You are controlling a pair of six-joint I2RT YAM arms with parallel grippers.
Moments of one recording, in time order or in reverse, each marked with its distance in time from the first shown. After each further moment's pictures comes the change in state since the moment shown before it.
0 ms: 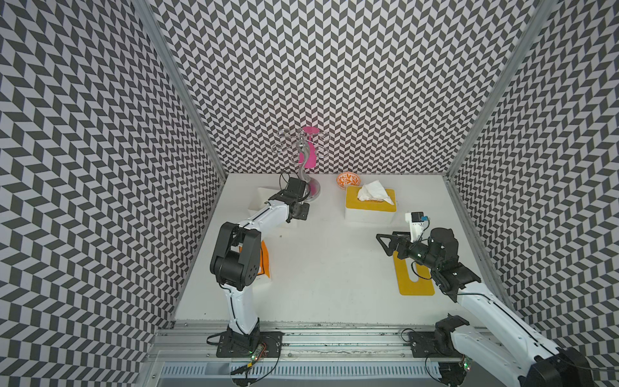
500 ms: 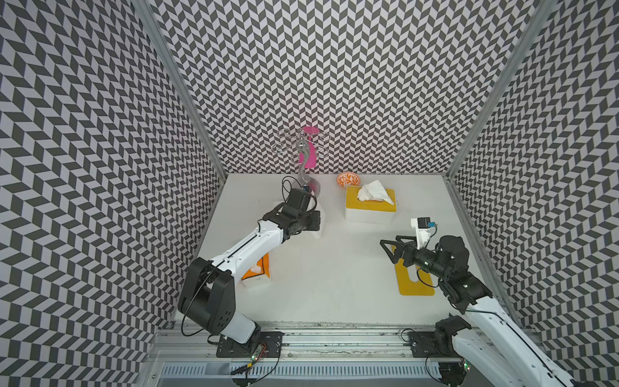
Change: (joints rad) left arm -0.158 -0.393 -0.287 0.081 0.196 -0.327; right arm 0.000 -0.171 -0.018 -0.102 -0.024 -0.002
